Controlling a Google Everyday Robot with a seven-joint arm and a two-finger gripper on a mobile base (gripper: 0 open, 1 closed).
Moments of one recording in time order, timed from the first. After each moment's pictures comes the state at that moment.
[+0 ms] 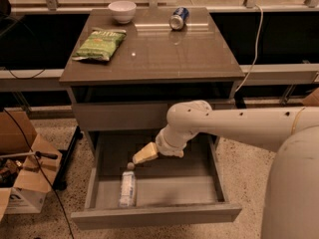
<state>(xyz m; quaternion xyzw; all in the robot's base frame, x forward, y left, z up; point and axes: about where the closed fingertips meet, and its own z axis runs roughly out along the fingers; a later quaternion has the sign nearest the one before) 0.570 -0.014 0.555 -0.15 0.97 0.17 0.07</state>
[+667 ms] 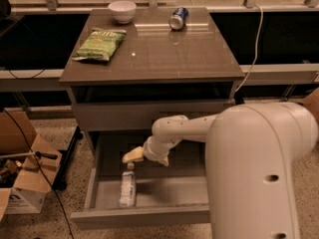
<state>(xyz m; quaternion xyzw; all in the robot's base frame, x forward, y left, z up) 0.616 0.039 0.456 -0.04 0.98 0.19 0.06</state>
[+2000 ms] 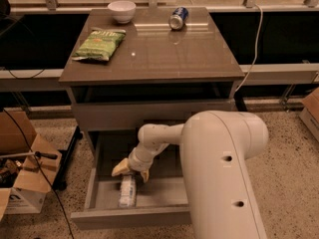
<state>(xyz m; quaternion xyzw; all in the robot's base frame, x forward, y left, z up) 0.589 0.112 0.385 -0.02 0.97 0.23 -0.07</state>
